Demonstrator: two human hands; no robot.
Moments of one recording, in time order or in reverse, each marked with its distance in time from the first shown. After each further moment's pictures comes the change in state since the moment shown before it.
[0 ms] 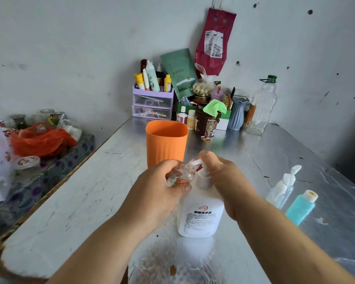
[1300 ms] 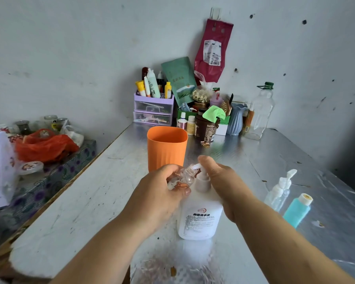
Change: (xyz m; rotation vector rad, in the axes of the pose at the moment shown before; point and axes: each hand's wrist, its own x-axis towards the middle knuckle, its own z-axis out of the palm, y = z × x) left_hand -0.001 0.003 -0.001 0.031 -0.016 -0.002; right_hand -0.009 -0.008 0.002 0.009 0.027 0.074
